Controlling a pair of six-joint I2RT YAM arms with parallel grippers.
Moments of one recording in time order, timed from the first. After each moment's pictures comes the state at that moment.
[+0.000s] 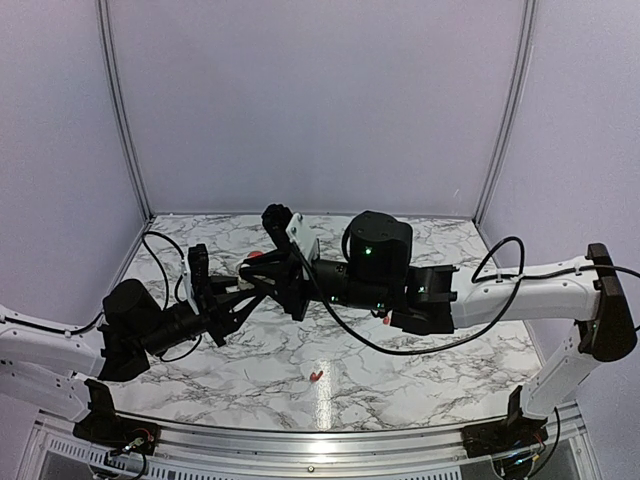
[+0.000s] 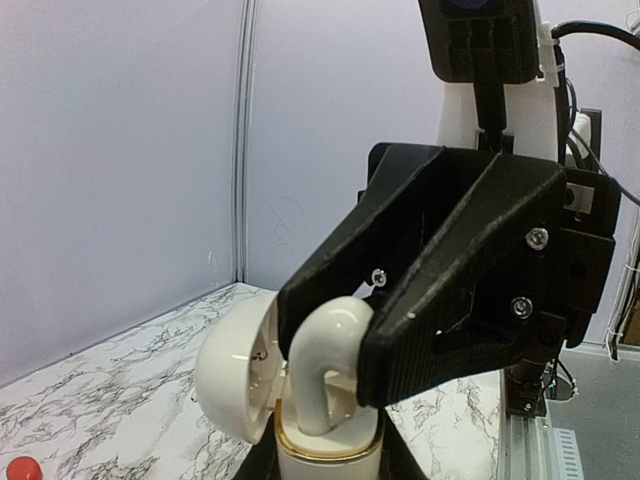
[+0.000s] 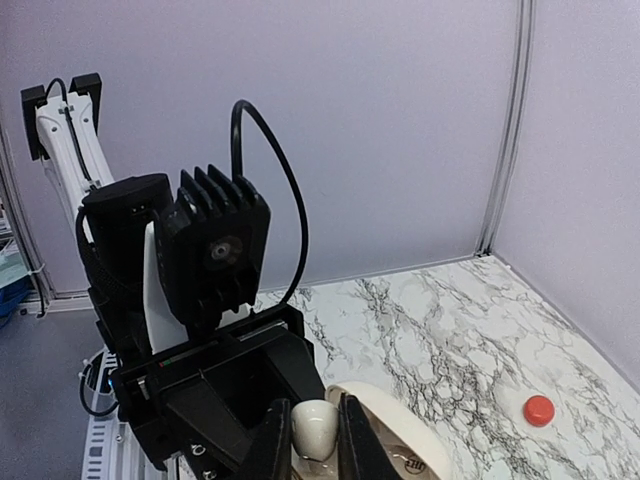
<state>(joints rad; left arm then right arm) -1.01 1.11 0.36 0.95 0.11 -0.08 1.21 1.59 1.18 0.36 -0.12 -0.02</state>
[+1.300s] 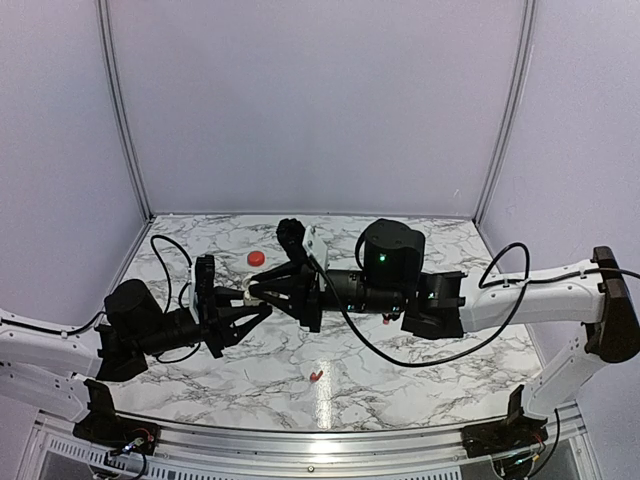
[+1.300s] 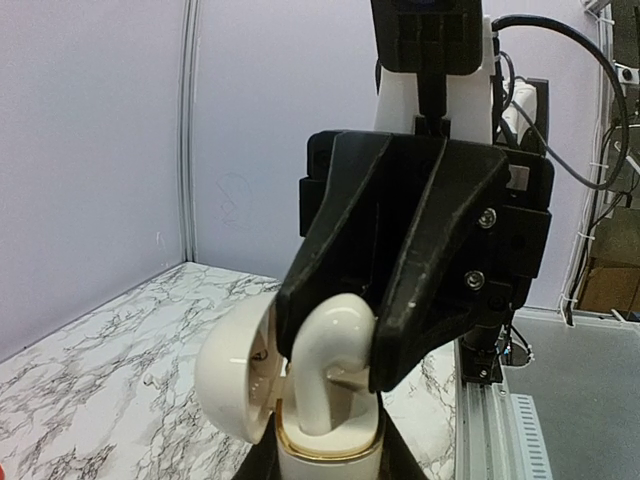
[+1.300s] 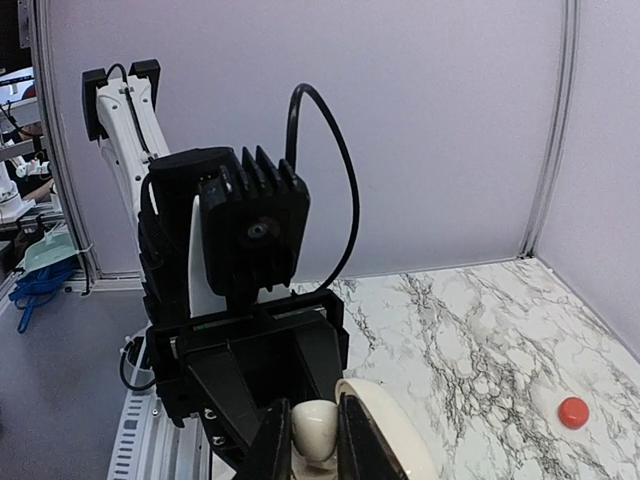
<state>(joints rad) -1.01 1.09 0.36 0.86 0.25 -0.09 1.18 1.53 1.08 0.41 -0.28 0.00</state>
